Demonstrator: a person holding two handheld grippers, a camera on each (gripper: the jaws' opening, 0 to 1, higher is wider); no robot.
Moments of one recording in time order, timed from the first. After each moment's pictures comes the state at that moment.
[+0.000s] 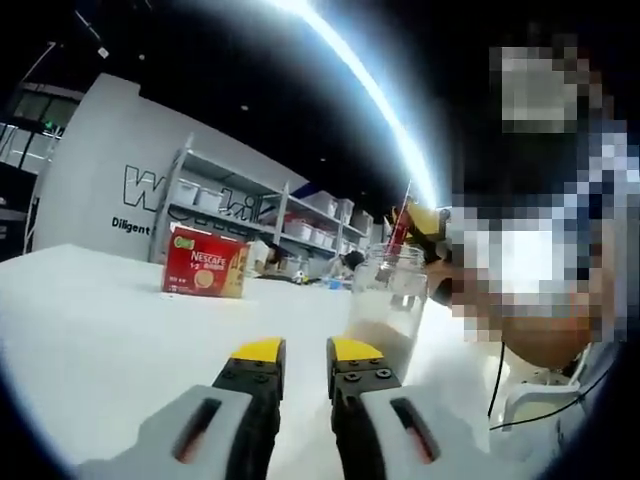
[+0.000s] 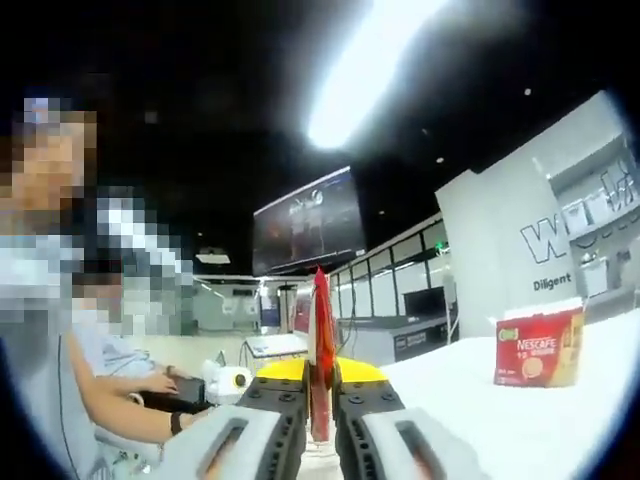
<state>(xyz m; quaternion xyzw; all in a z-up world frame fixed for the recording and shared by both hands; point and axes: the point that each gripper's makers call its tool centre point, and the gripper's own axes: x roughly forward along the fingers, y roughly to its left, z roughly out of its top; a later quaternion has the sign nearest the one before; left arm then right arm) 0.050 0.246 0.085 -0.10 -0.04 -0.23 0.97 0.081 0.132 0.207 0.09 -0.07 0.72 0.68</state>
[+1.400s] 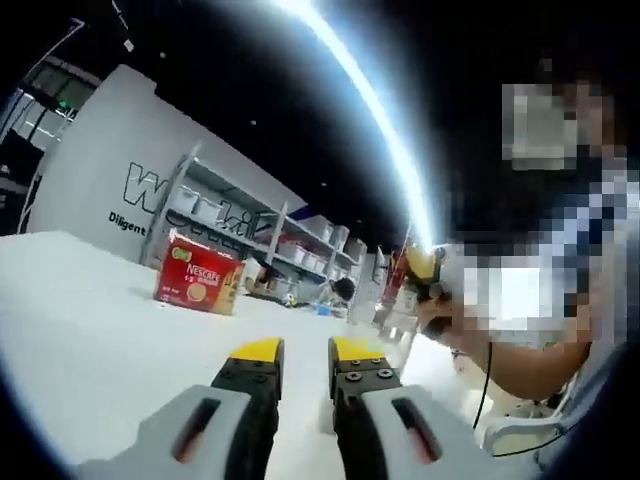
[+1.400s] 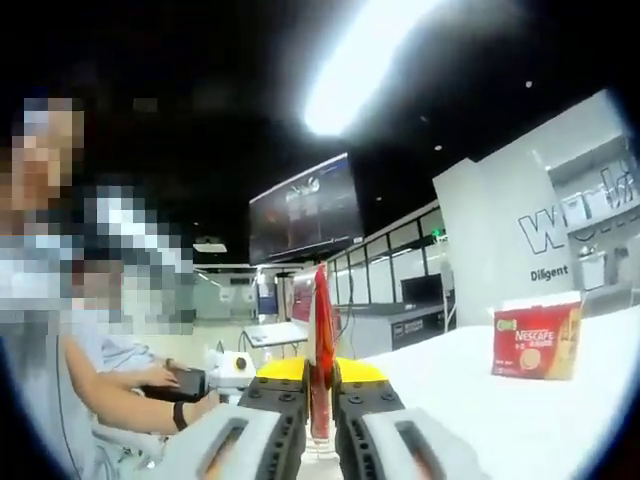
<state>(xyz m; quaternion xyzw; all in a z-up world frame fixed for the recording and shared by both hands) 0.044 0.251 0.131 -0.13 -0.09 -0.26 0.95 0.084 0.136 0.202 0.08 -0.04 0.72 0.69</state>
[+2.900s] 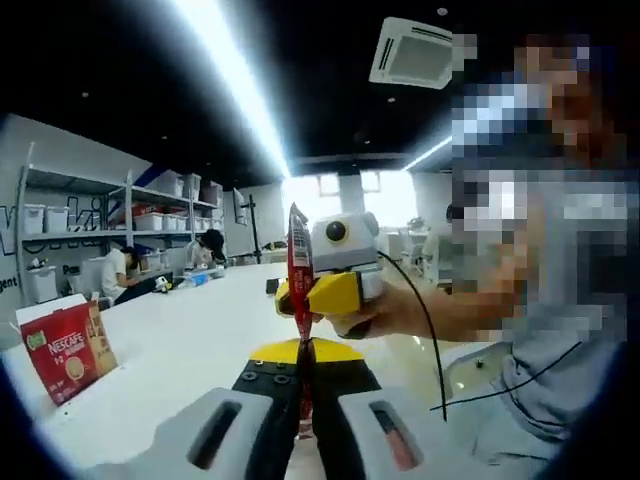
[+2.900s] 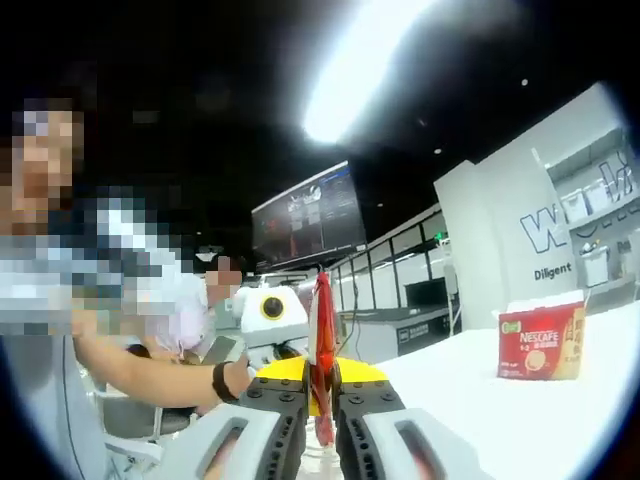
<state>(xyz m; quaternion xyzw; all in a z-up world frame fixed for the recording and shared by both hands) 0.080 0.118 0.185 0.05 -0.01 -0.54 0.84 0.083 0.132 0.213 0.10 -0.04 0.73 0.68</state>
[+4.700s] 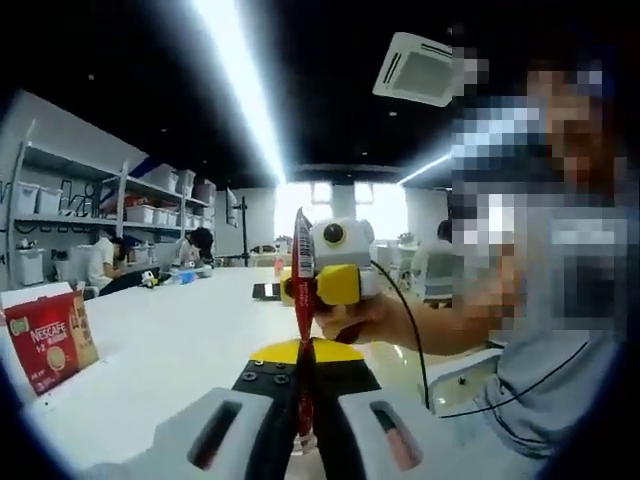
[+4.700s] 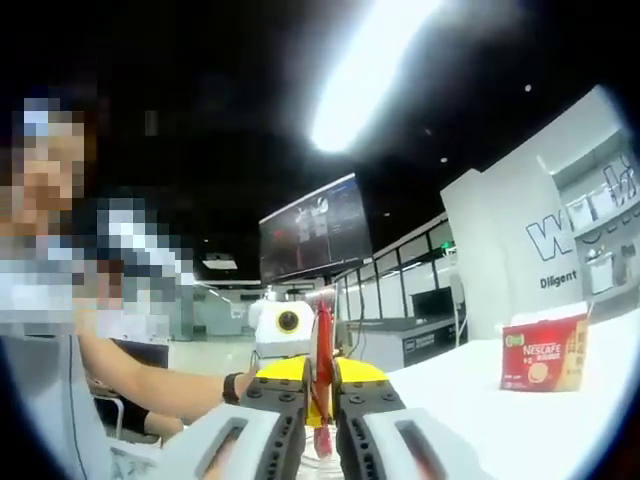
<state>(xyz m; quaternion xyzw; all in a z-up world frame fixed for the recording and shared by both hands) 0.085 0.109 0.193 0.02 -0.01 -0.56 0.83 0.081 0.122 0.230 0.11 -0.07 0.73 0.67</state>
